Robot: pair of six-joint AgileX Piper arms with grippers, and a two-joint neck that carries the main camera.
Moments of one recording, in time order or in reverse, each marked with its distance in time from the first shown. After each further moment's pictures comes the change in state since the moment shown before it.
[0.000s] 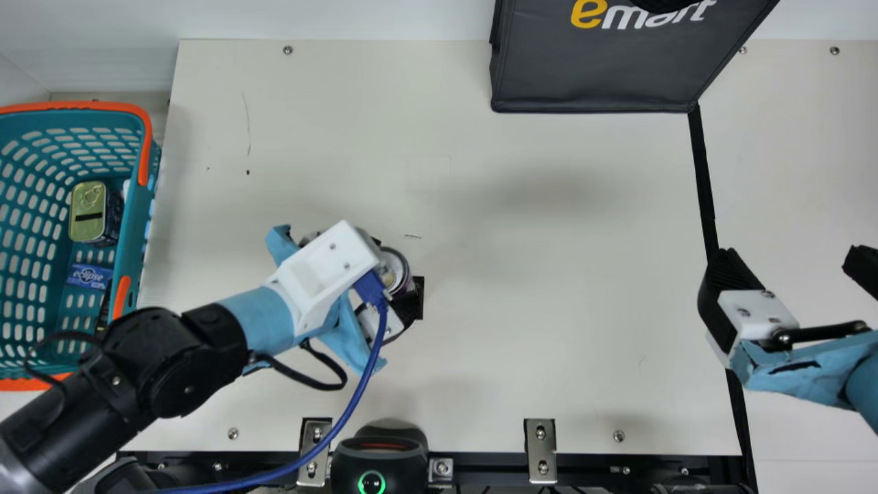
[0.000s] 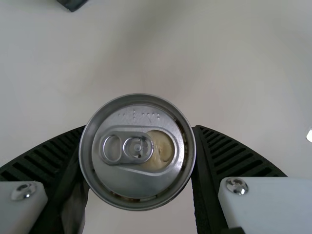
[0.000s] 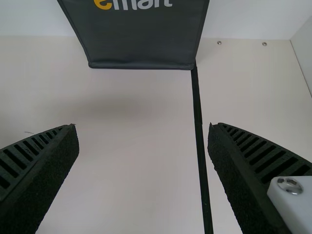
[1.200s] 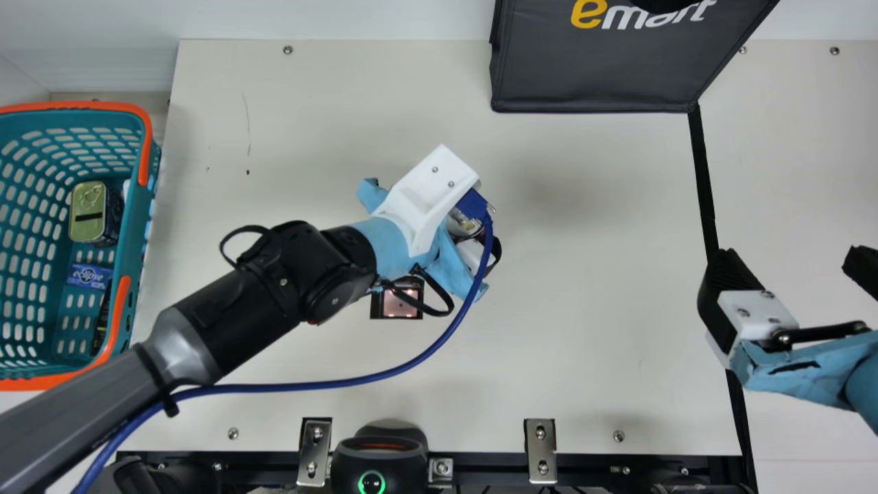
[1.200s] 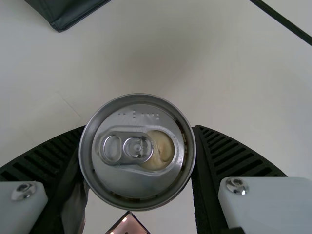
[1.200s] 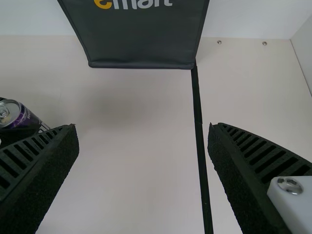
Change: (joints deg) left arm -4.2 22.0 -18.2 7.2 -1.5 -17.2; right arm 0.0 0.0 0.0 0.0 0.1 0.0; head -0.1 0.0
